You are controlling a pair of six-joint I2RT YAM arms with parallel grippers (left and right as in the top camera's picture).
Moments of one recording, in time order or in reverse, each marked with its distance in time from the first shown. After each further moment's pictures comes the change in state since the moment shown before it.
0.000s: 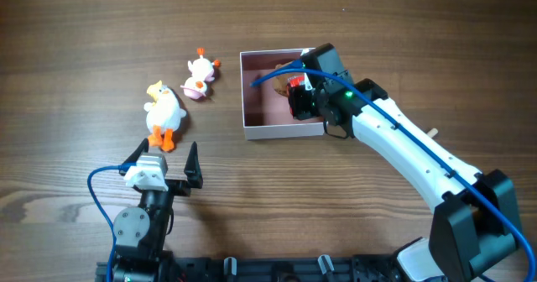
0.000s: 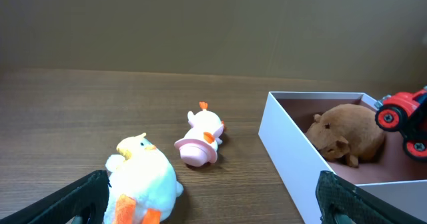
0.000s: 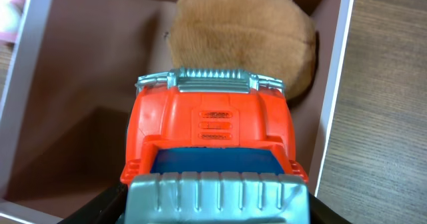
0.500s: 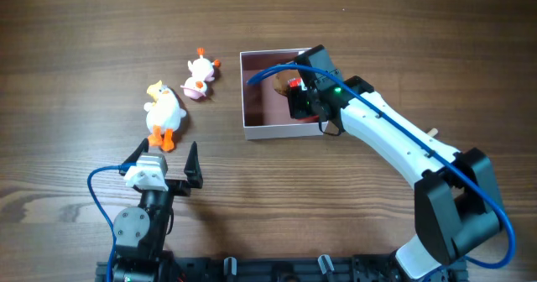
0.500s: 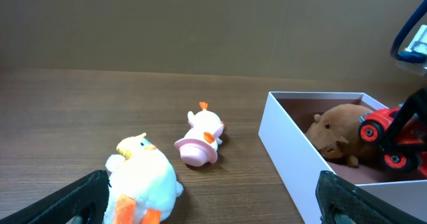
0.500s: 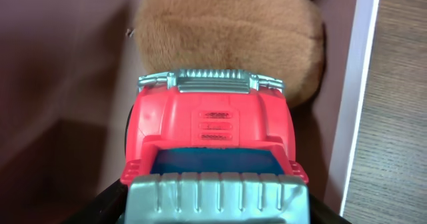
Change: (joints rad) left arm 0.000 0.000 0.000 0.000 0.000 0.000; right arm 0.000 0.103 0.010 0.040 0.042 0.015
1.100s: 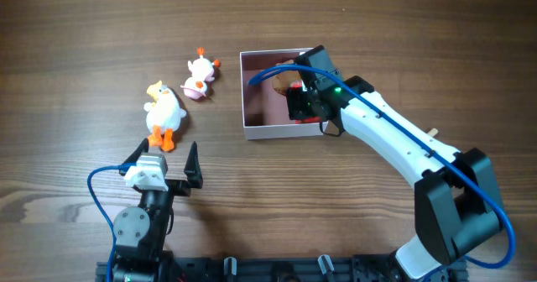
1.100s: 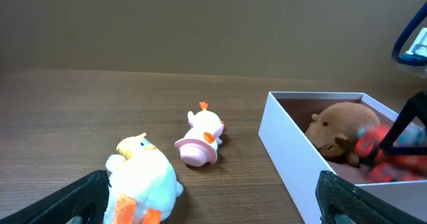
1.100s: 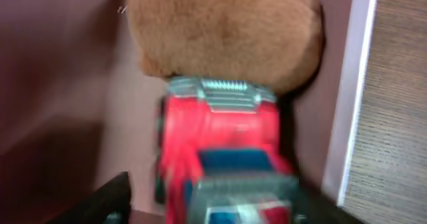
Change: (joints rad) left arm 0.000 0.000 0.000 0.000 0.000 0.000; right arm 0.000 0.000 0.001 -0.023 0.003 0.005
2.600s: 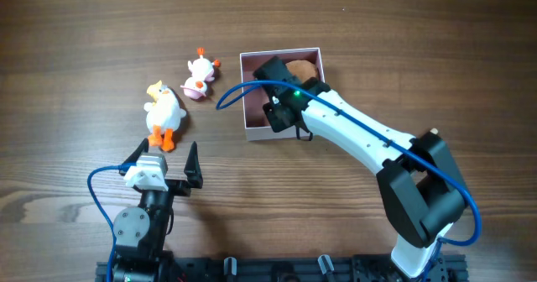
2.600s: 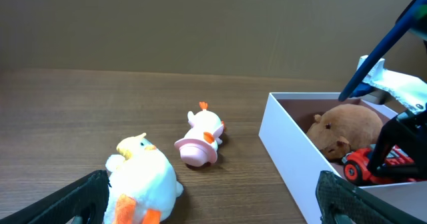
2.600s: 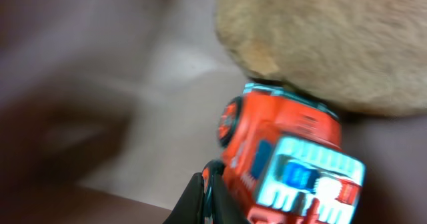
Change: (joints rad) left arm 0.000 0.000 0.000 0.000 0.000 0.000; right arm 0.150 0.153 0.140 -0.121 0.114 -0.082
